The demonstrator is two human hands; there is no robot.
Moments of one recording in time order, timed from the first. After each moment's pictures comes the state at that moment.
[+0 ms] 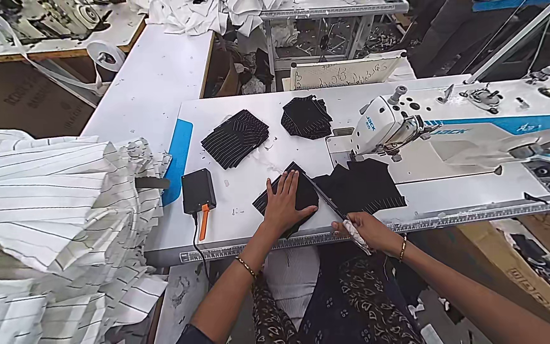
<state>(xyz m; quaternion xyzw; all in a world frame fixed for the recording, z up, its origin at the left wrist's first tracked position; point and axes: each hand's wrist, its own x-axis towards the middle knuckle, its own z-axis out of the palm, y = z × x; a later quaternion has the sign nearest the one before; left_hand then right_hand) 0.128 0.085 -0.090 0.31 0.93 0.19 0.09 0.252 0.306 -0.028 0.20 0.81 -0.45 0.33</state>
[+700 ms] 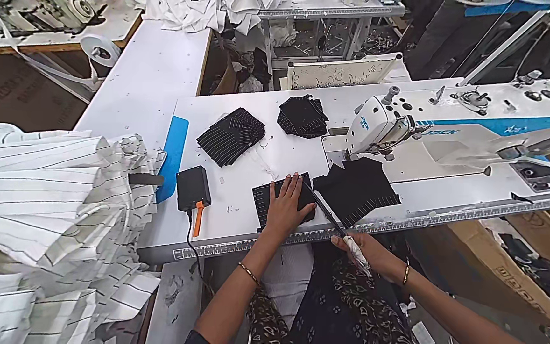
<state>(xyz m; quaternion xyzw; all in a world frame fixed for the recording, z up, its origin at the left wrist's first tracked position) 0.148 0.099 -0.090 0.31 0.92 0.20 0.11 0.300 0.294 -0.035 0.25 0.73 -0.56 0.32</state>
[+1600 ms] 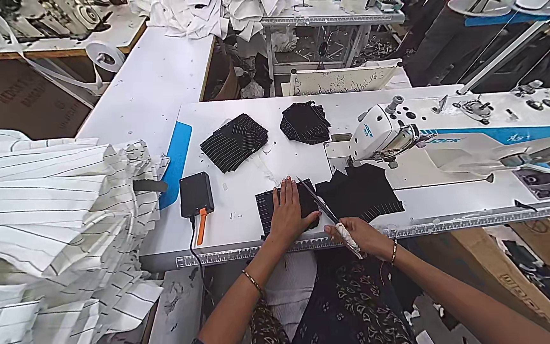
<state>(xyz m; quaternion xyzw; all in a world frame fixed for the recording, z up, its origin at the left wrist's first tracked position) 0.152 0.101 -0.096 0.27 0.93 0.23 0.04 0.247 0.297 -0.028 0.20 0.79 -0.48 0.33</state>
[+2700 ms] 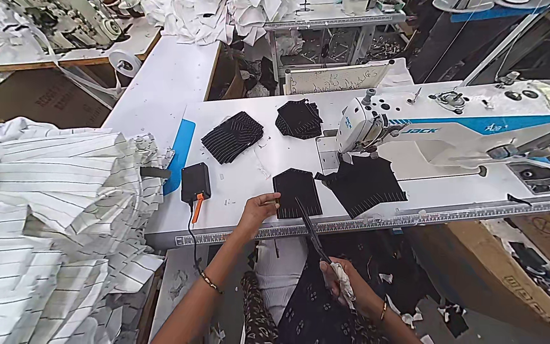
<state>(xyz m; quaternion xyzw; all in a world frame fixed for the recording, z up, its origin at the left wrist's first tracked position) 0.163 0.051 -0.049 -0.04 0.70 0.65 0.30 0.372 0.257 -0.068 0.20 0.54 -0.78 0.25</state>
